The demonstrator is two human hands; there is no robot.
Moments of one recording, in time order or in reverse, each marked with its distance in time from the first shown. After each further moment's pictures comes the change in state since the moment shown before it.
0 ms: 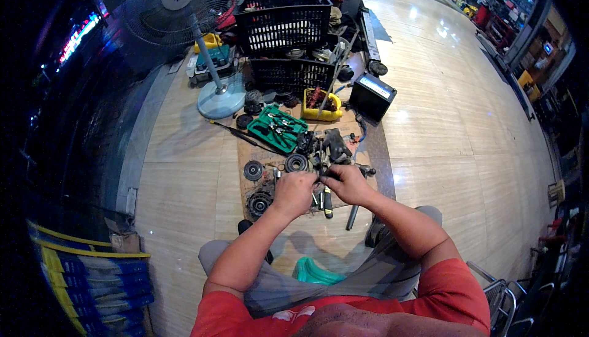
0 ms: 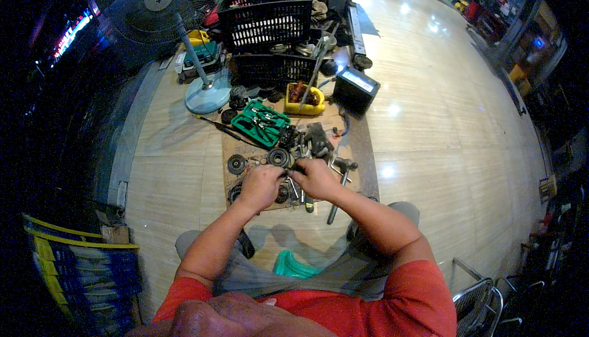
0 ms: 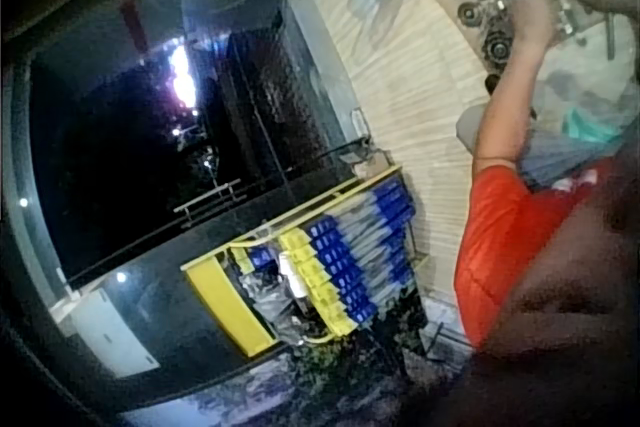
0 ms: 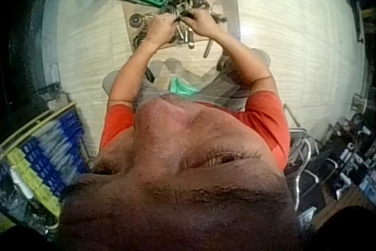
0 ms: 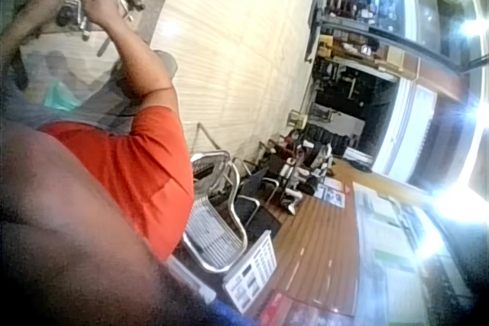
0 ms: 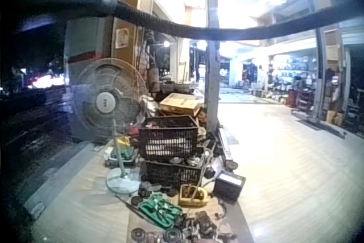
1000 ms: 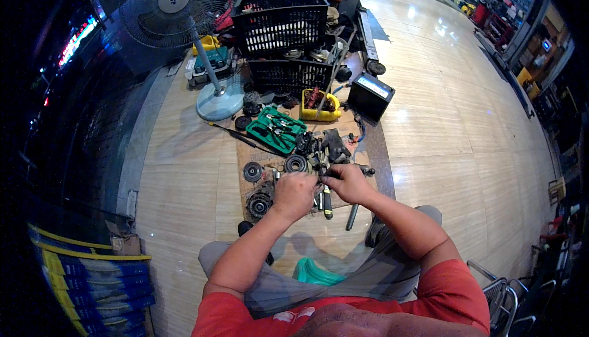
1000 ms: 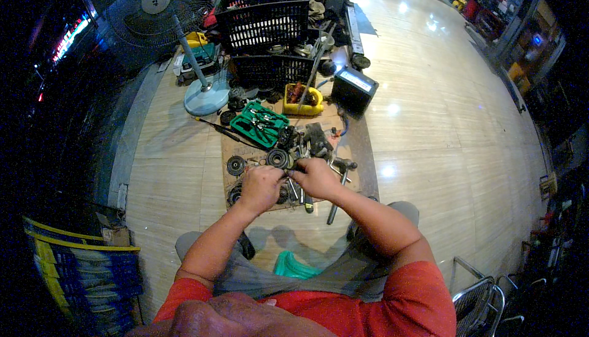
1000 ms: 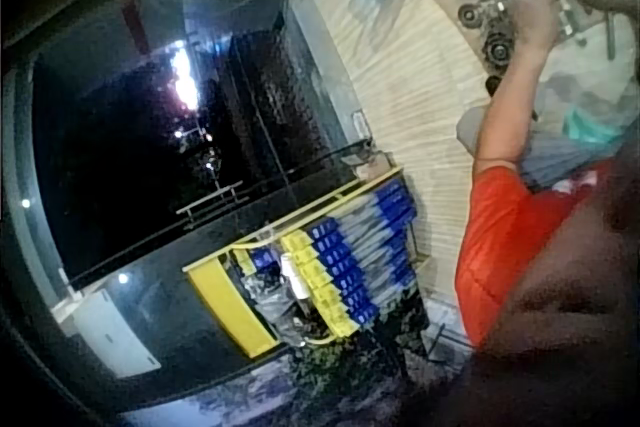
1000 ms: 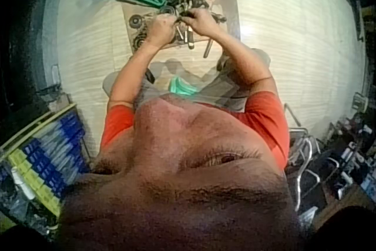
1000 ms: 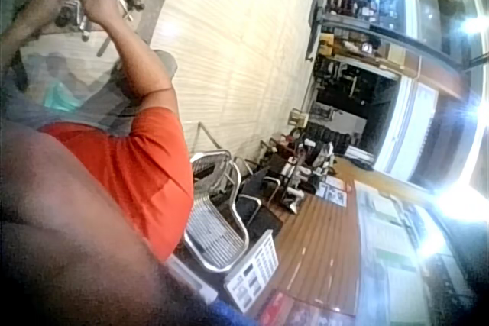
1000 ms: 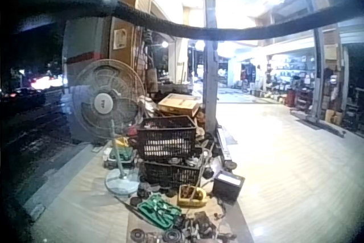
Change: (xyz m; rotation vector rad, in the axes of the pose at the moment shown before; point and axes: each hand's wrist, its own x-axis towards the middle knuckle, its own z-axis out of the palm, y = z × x) left_hand 0.001 0.007 0.000 0.071 0.072 0.084; right_hand -0.002 -0.008 -0.011 -0.012 -0.033 0.095
